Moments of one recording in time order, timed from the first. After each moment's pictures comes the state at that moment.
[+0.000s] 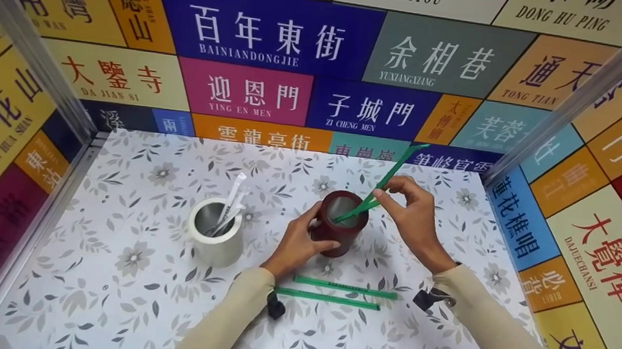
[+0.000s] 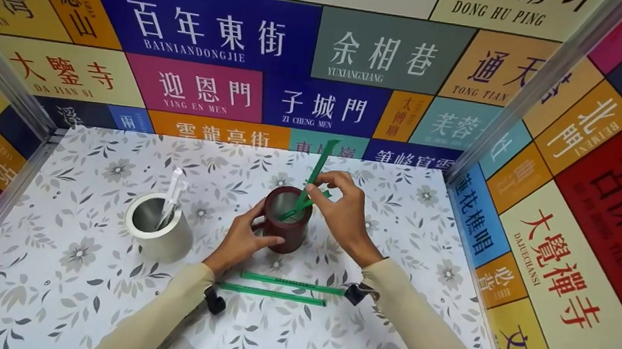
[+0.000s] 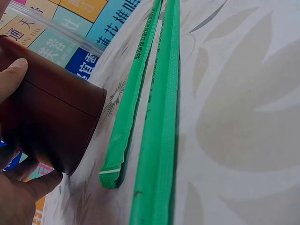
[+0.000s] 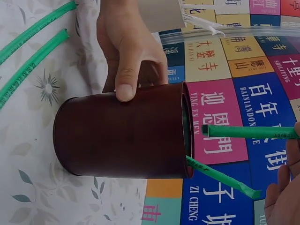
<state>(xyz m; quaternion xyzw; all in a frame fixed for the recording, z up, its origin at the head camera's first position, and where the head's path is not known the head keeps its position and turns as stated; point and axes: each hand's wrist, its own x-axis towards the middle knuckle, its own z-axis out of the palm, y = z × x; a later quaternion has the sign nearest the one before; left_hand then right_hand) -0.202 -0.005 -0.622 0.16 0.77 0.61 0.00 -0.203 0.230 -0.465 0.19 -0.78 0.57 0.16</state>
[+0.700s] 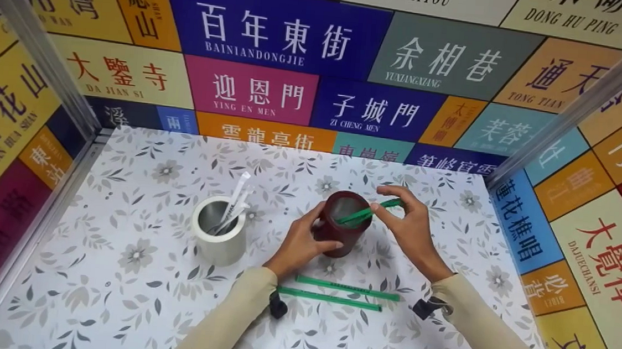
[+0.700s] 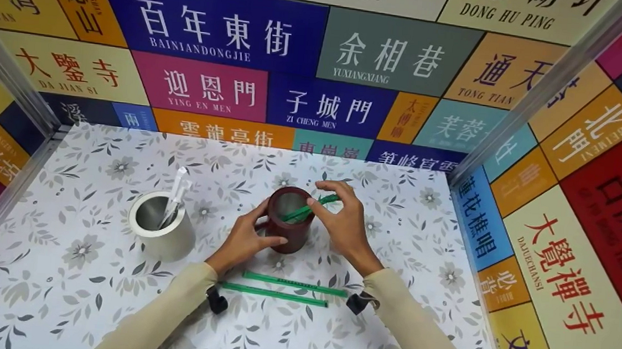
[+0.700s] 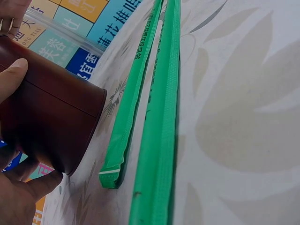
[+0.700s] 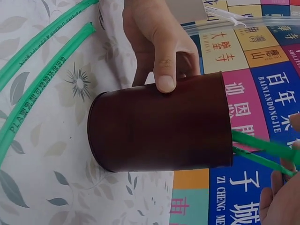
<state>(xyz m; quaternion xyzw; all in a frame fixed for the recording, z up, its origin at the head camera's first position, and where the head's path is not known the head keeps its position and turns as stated) -0.202 -0.007 -0.623 0.16 0.78 0.60 0.00 -0.204 0.238 -0.498 0.17 -0.80 0.57 0.10</state>
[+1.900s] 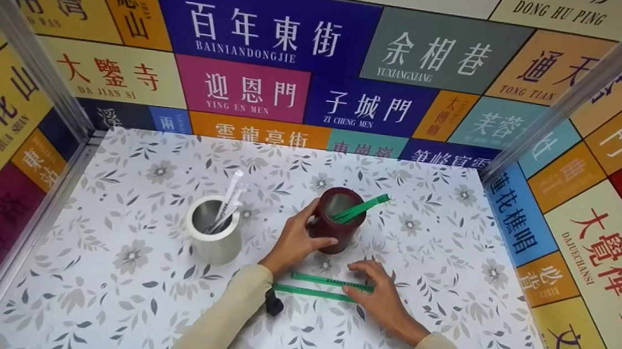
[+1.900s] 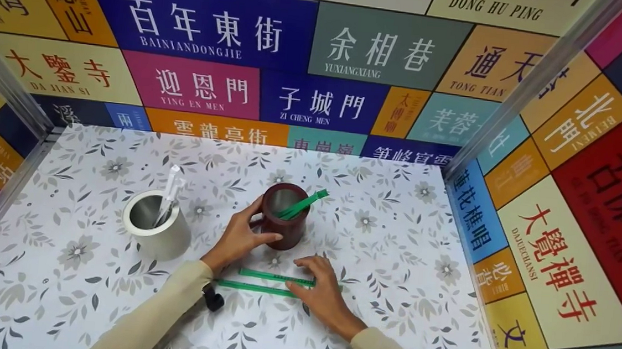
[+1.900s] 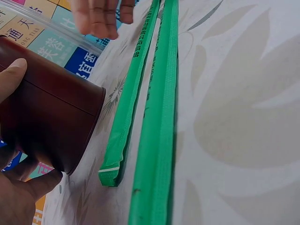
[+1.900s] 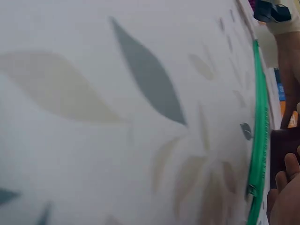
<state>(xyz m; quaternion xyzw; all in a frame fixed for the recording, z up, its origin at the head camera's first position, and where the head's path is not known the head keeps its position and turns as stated) -0.202 -0.006 -0.622 0.17 0.78 0.60 0.00 -0.101 0.250 -0.624 0.15 -0.85 0.51 -0.02</state>
